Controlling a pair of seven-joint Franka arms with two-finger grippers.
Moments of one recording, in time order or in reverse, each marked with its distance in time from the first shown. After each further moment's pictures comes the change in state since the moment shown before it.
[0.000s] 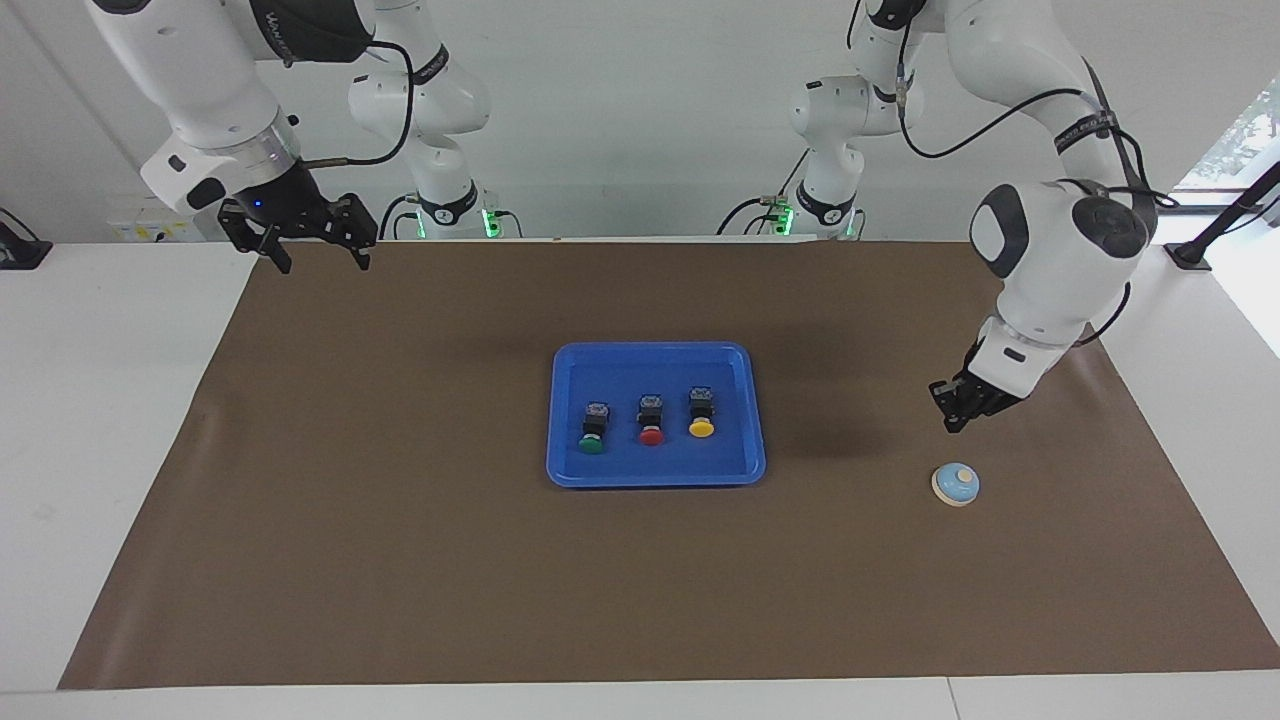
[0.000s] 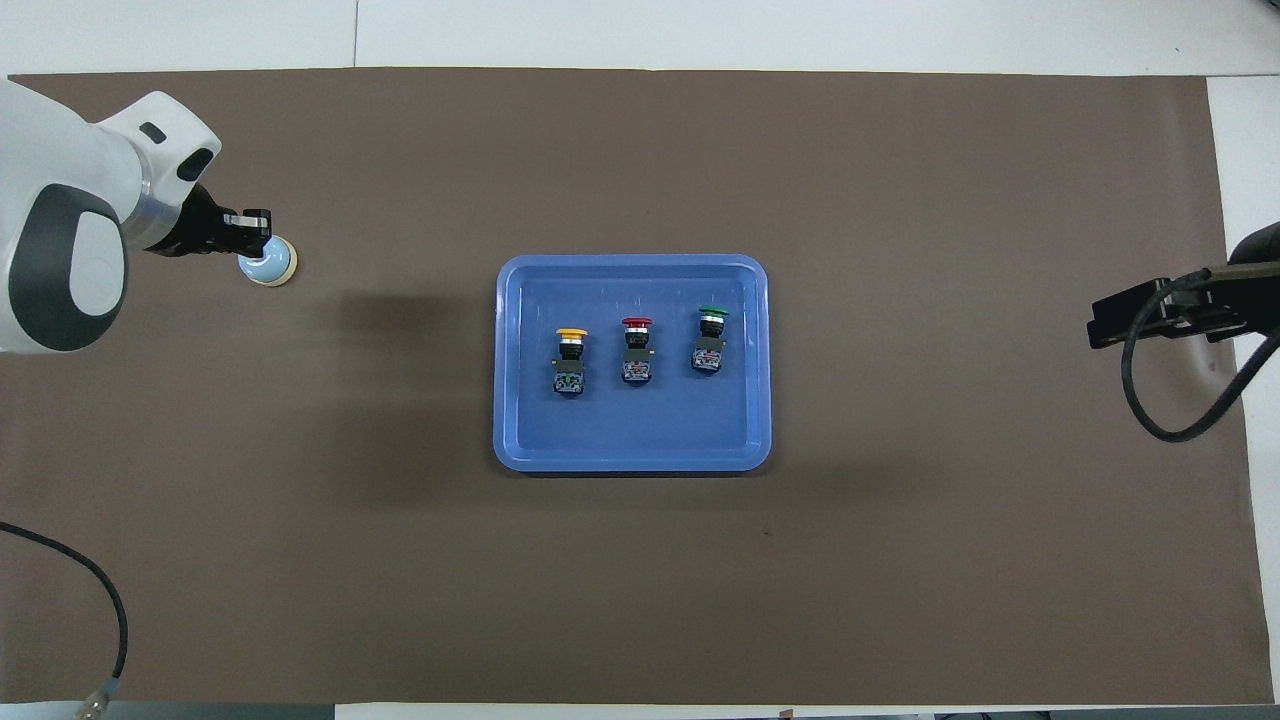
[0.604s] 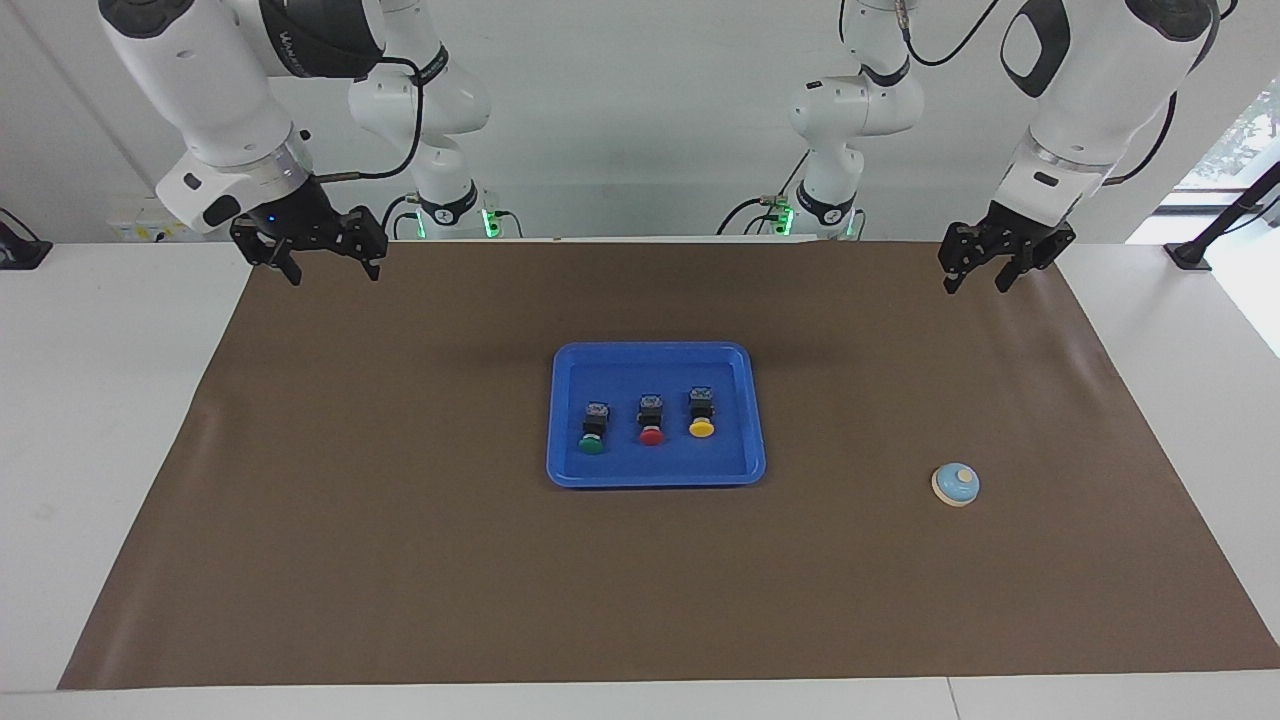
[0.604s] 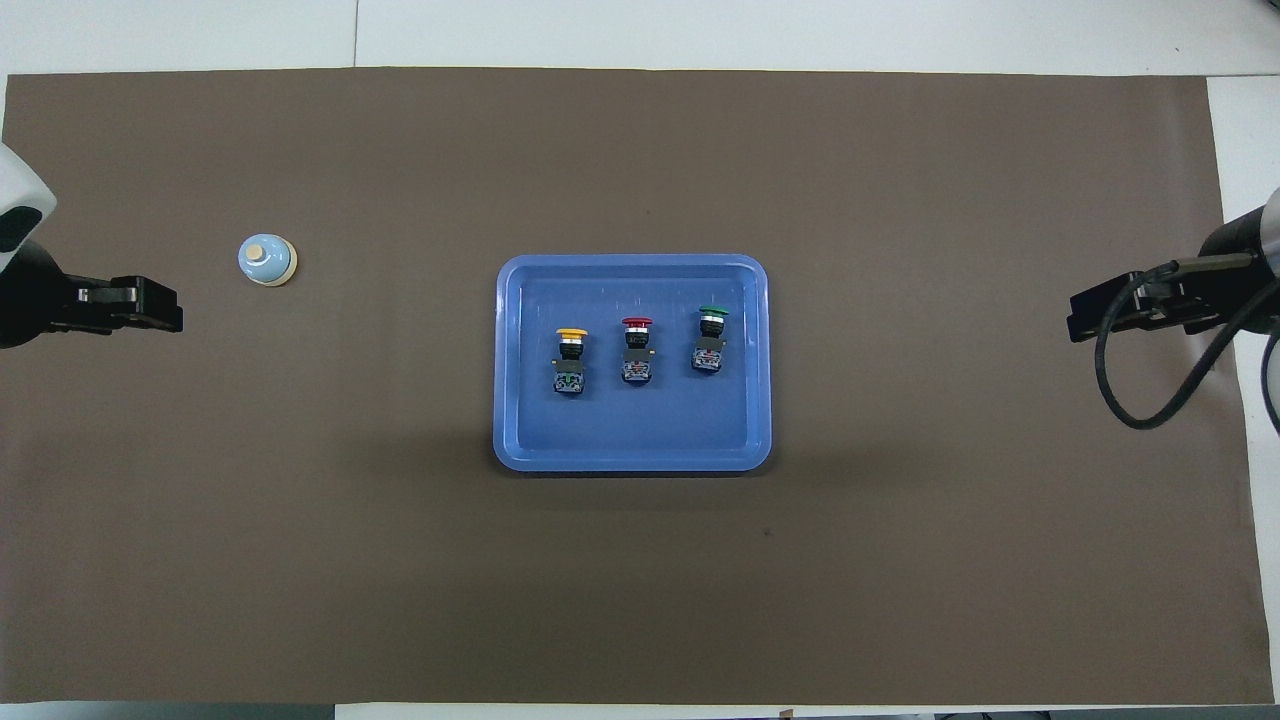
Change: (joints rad) left arm -0.001 -0.385 -0.008 -0.063 -0.016 -0.323 0.008; right arm 0.000 0.023 0.015 0.005 0.000 0.011 0.001
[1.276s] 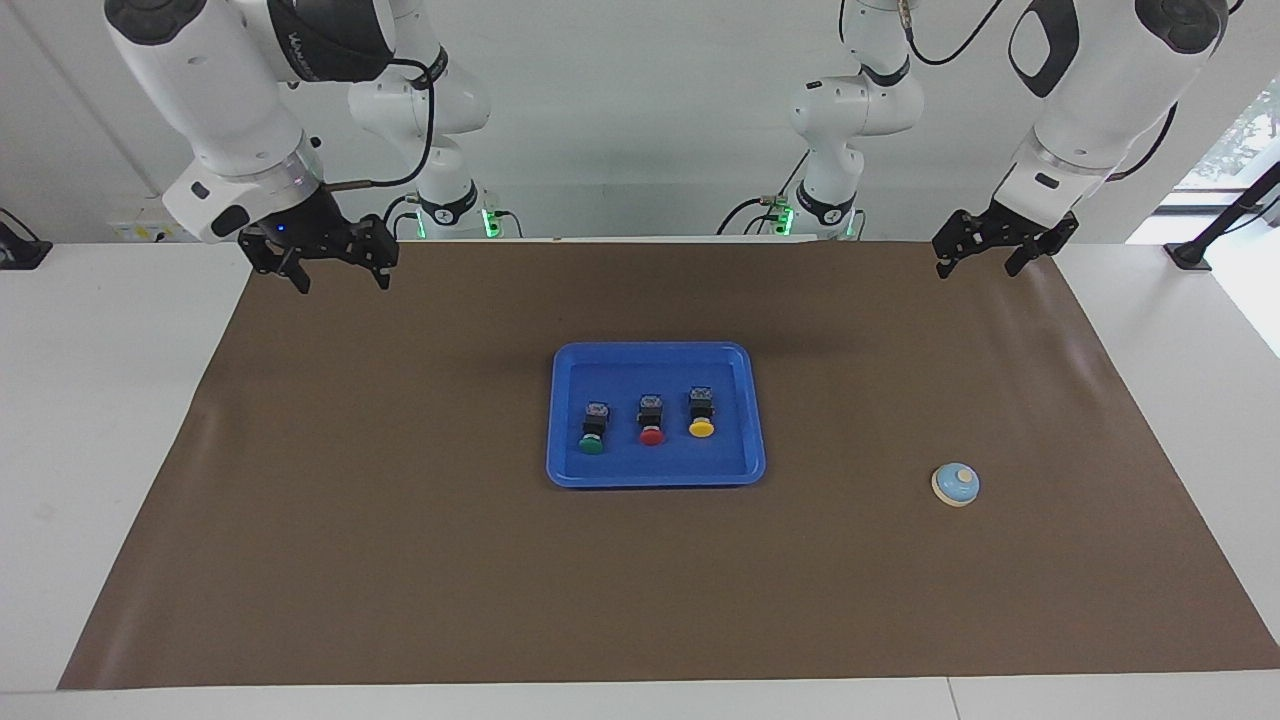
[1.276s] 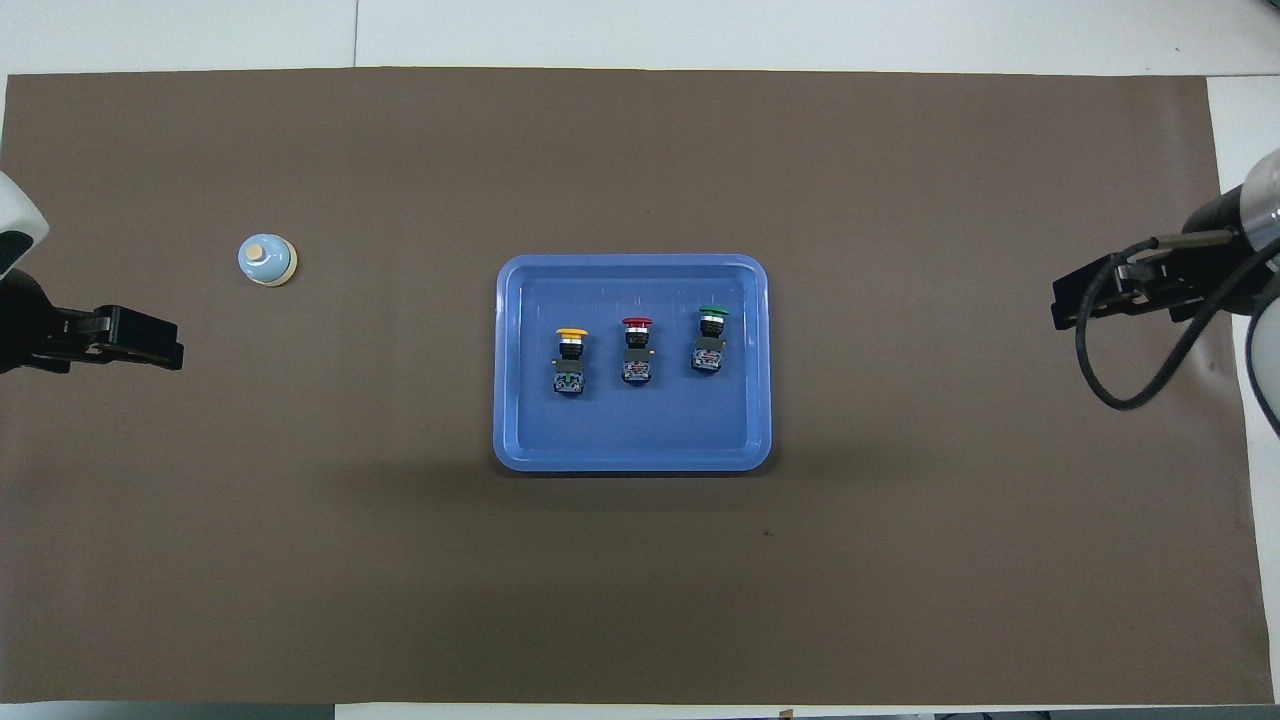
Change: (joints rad) left arm 0.003 -0.010 0.015 0.021 0.000 -0.164 0.040; right arm 0.011 0.030 0.017 0.064 0.000 -0.052 0.022
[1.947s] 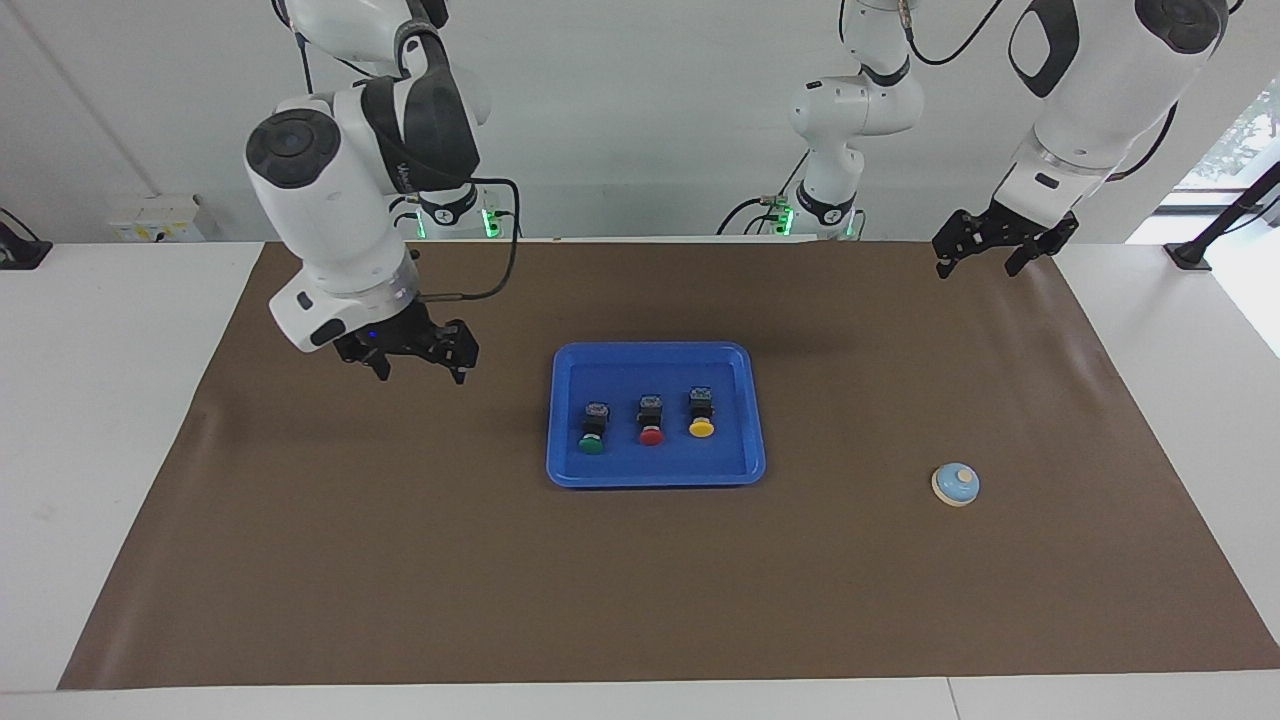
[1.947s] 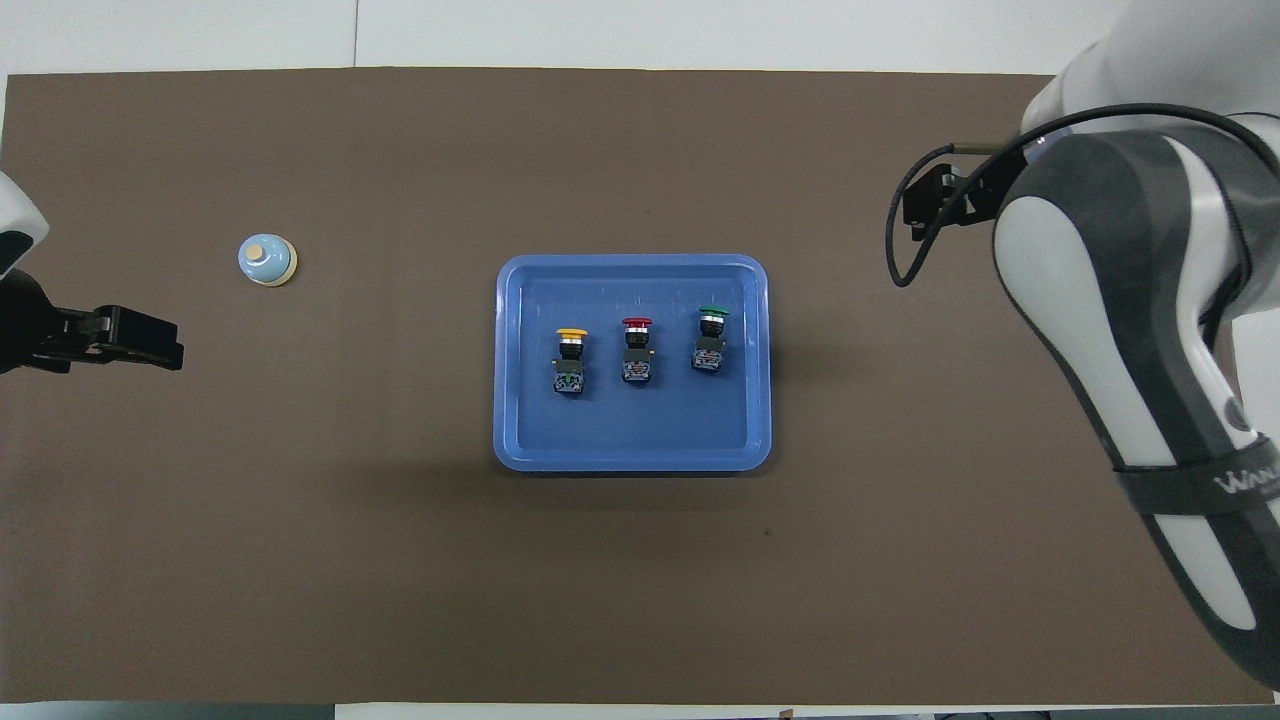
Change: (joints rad) left arm 0.000 0.000 0.000 0.000 0.000 0.000 0.001; right arm 0.093 0.262 0.002 0.165 0.000 0.151 0.200
